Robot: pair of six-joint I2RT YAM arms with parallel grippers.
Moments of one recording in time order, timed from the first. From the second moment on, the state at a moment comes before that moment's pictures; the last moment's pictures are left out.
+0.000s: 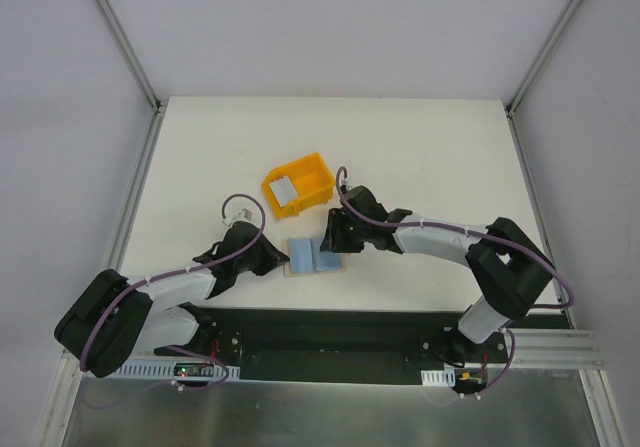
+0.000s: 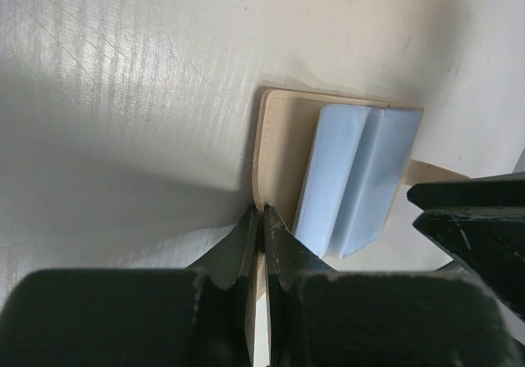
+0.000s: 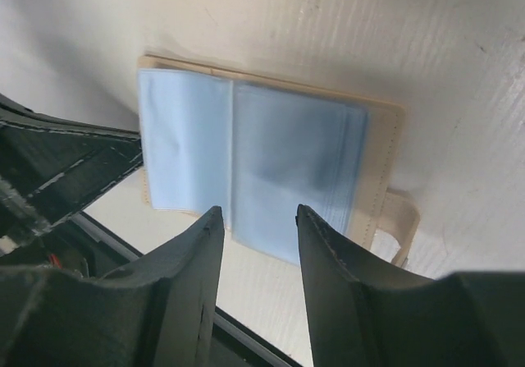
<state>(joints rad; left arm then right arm) -0.58 1.16 0.25 0.17 0.06 -1.13 0.83 1.60 0.88 -0.15 -0.14 0.76</state>
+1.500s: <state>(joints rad) -0.57 1.21 0.25 0.23 0.09 -1.15 0.82 1.60 0.94 -0.16 -0.18 0.73</state>
